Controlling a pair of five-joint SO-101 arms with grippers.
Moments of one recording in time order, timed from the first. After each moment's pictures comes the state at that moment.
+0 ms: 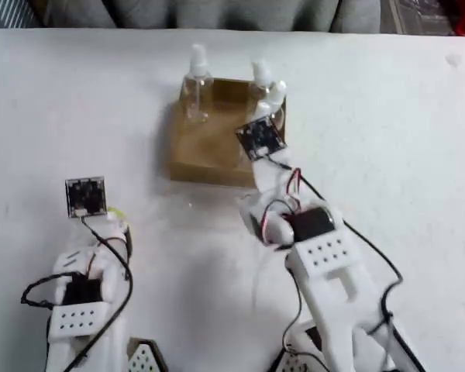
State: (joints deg) left arm -12.7 -72.0 97.1 25.3 2.2; right arm -22.9 -37.1 49.7 50.9 7.5
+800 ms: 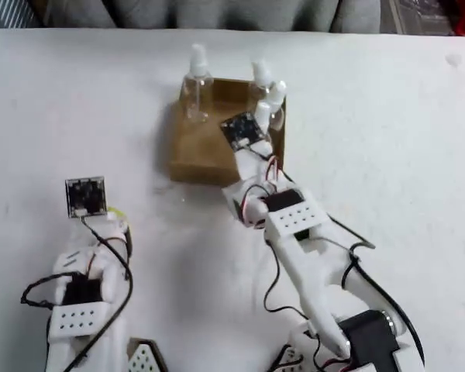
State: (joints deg) left arm -12.7 -72.0 97.2 25.3 2.2; right arm -25.6 -13.3 47.4 32.7 7.1
